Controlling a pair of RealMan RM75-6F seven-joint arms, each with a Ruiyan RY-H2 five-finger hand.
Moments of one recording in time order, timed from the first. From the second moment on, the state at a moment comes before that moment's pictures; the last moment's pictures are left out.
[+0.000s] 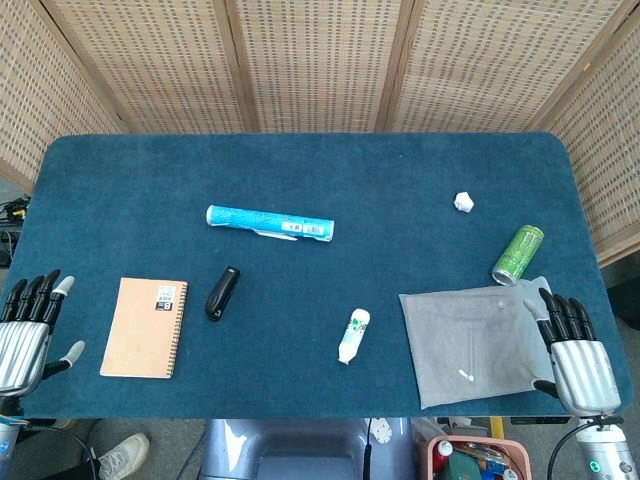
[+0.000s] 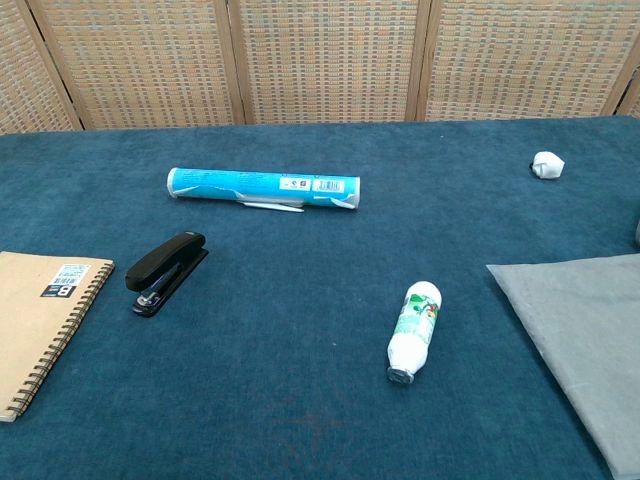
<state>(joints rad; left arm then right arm) -0.09 -1.13 -0.03 -1.71 1.52 1.51 0.26 0.05 -1.16 0.04 -1.66 -1.60 1.54 -0.17</state>
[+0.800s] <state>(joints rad) -0.11 -1.13 -0.03 -1.70 1.53 1.49 0.26 0.05 -1.15 0.04 -1.66 -1.59 1.54 -0.16</state>
